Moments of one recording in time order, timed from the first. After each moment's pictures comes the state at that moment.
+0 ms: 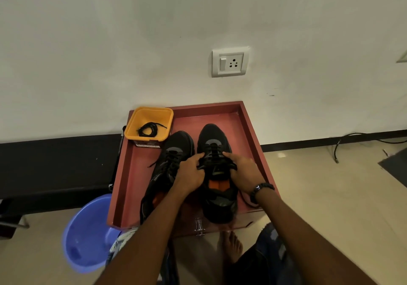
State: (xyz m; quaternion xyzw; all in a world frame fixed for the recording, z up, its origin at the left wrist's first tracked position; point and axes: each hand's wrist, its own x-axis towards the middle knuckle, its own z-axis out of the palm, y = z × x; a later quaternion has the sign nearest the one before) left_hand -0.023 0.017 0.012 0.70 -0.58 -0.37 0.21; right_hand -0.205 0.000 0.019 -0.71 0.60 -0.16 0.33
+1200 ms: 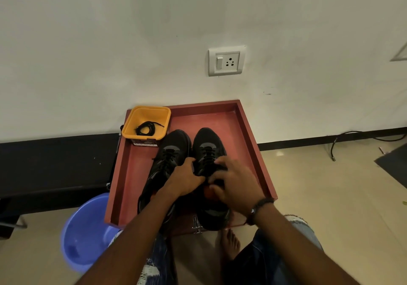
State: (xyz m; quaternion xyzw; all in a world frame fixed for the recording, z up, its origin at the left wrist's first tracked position) left_hand -0.010 0.029 0.017 0.69 -0.59 -0.41 0.13; right_hand -0.196 0.052 0.044 -0.83 0.52 -0.10 0.18
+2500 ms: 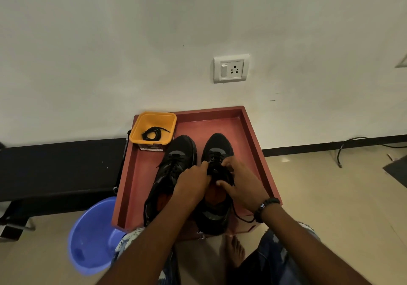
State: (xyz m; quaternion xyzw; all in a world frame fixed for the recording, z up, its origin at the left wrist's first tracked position) left_hand -0.031 0.034 0.021 0.67 -0.72 -0.17 0.05; right_hand -0.203 0.033 0.020 -0.76 0.54 -0.19 0.32
